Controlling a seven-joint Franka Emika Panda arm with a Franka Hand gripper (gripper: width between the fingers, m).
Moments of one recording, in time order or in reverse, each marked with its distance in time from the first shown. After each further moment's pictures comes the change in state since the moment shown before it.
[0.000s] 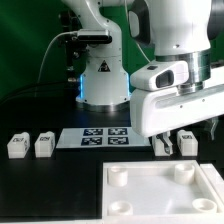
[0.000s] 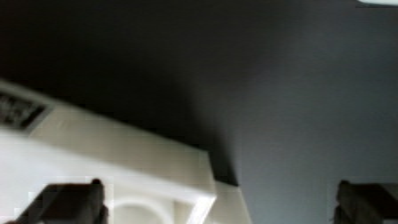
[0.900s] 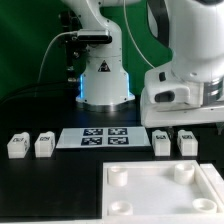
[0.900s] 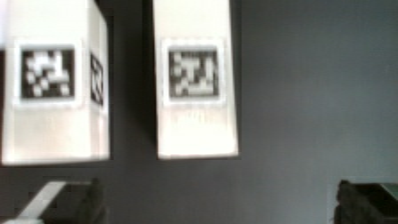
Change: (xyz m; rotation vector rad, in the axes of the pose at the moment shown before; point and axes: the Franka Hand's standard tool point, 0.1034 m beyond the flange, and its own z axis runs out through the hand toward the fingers) arm -0.038 -0.028 0.003 0.075 -0.547 0.374
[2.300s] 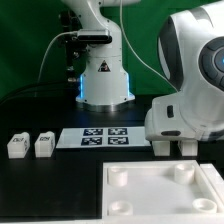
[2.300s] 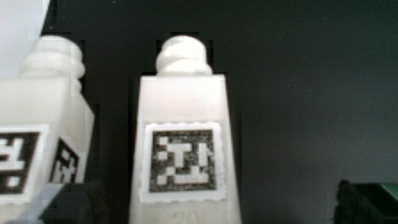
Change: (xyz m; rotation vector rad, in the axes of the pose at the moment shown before) arm -0.008 -0.002 0.041 -0.036 -0.316 0.031
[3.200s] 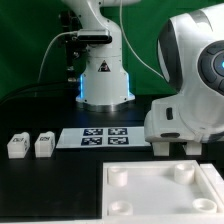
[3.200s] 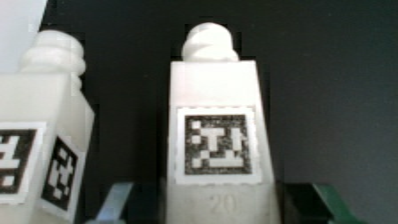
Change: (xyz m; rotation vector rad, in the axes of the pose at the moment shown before) arm 0.000 0.000 0.001 0.000 -0.001 0.001
